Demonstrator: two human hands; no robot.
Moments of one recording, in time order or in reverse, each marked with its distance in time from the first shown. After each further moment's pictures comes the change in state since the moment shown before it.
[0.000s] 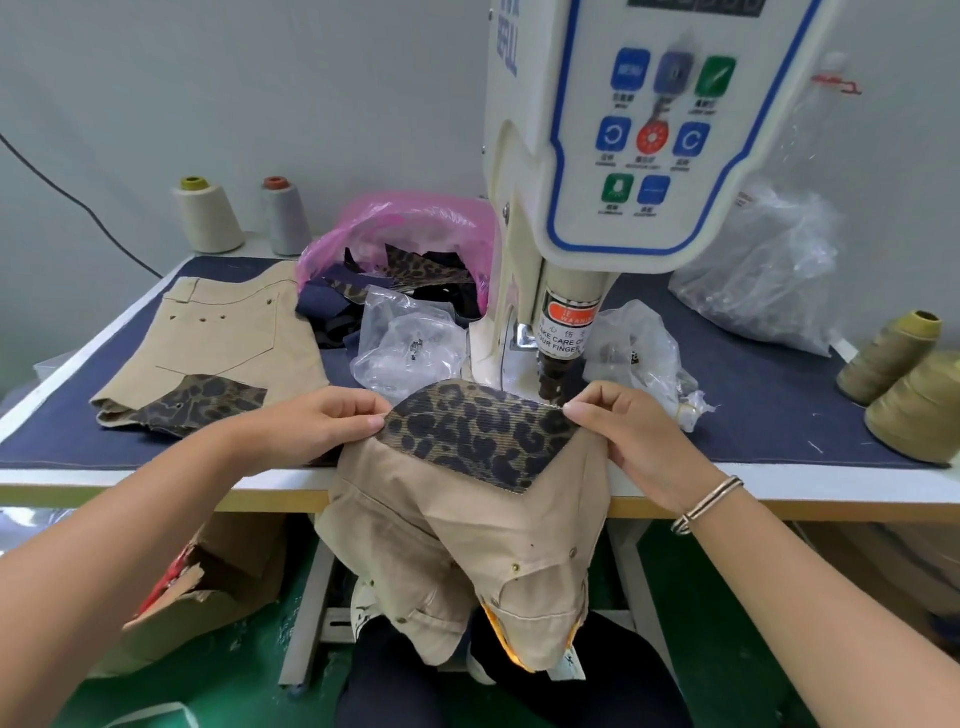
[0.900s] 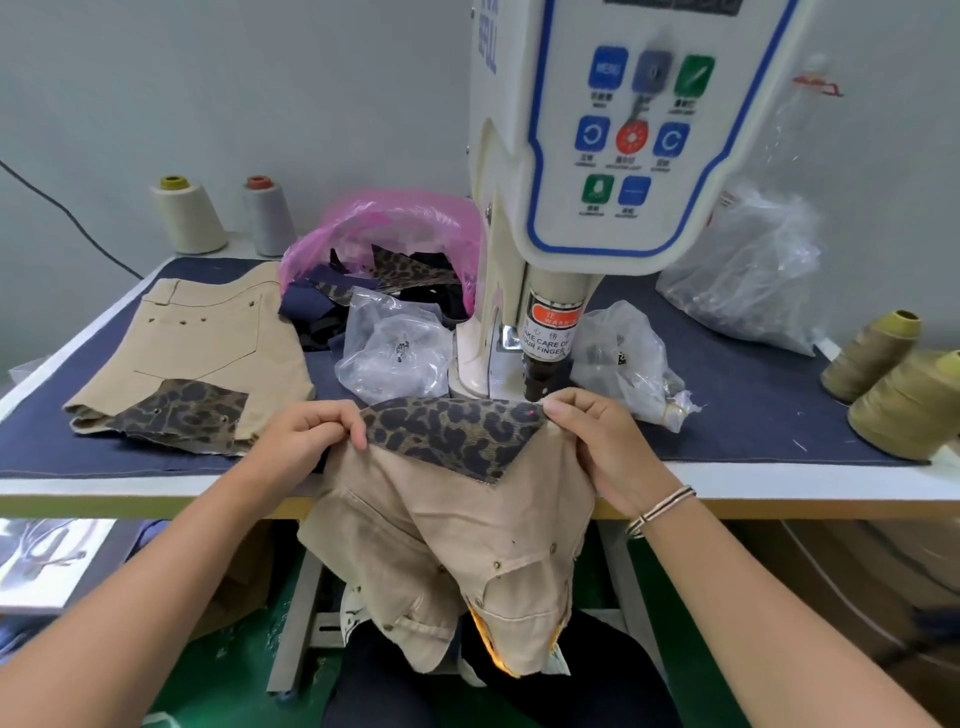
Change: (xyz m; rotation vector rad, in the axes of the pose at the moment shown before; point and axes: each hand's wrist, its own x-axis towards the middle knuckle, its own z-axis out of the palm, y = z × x) left_hand 0.013 -0.040 0.022 -0.113 0.480 0.128; right_hand 0.010 0.018 0.014 0.238 0.016 -0.067
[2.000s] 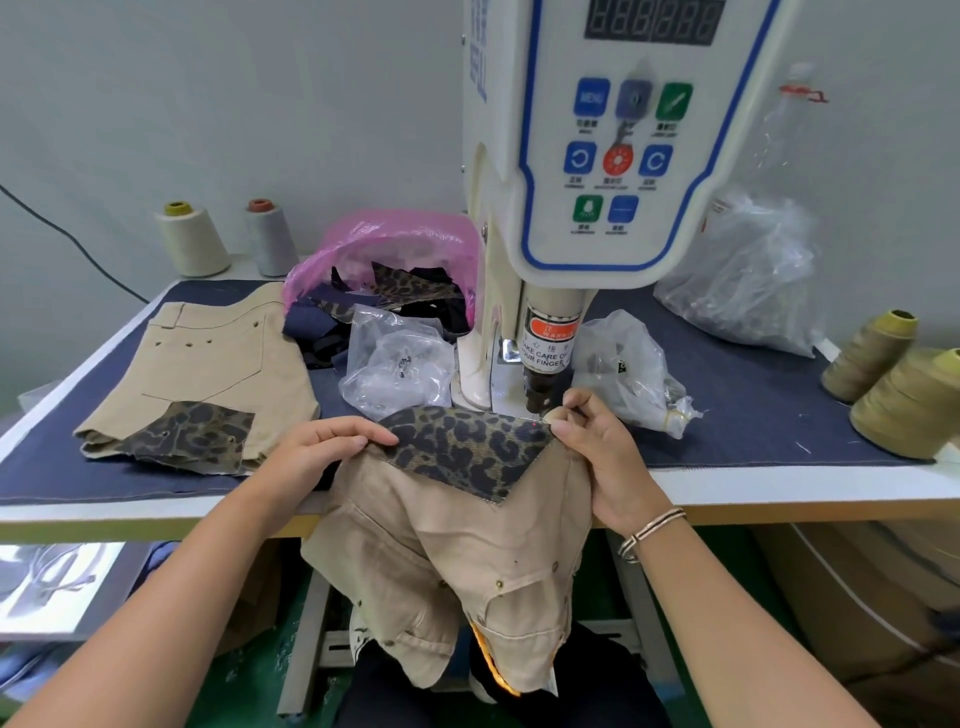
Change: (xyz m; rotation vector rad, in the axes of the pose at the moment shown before) left_hand -0.003 0.007 -0.001 -0.189 -0.078 -0.055; right_hand 0.000 0.019 -0.004 0.242 -0.024 -0.076
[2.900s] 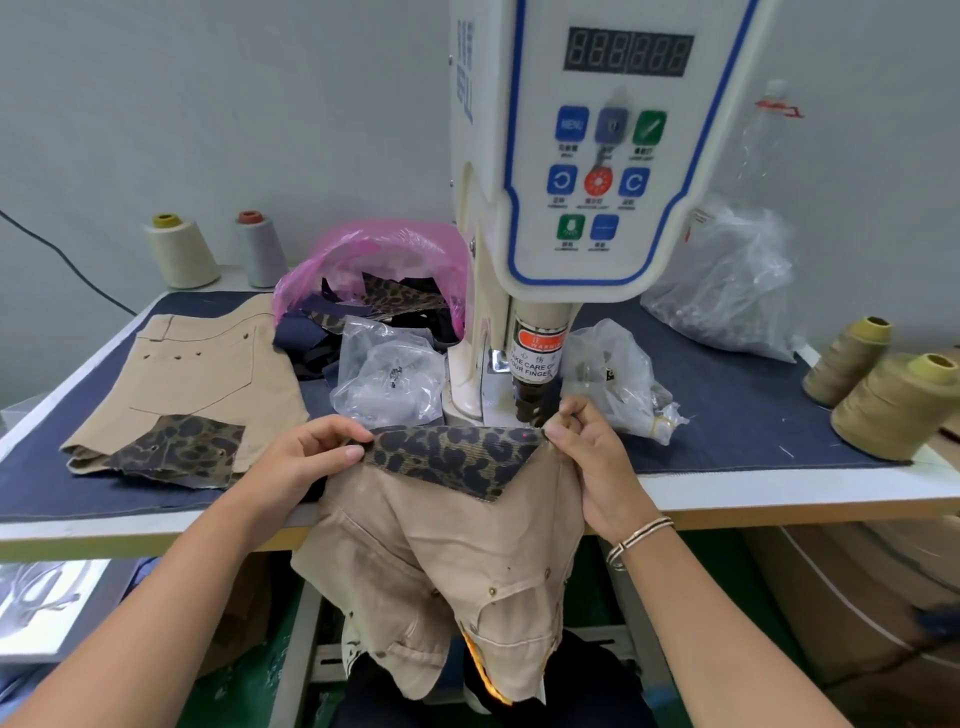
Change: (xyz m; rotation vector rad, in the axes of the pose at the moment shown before) left_hand 0.004 -0.007 -0.009 -0.110 -0.022 -0.005; right_hand 0.003 0.005 -0.001 -0.013 0.106 -0.034
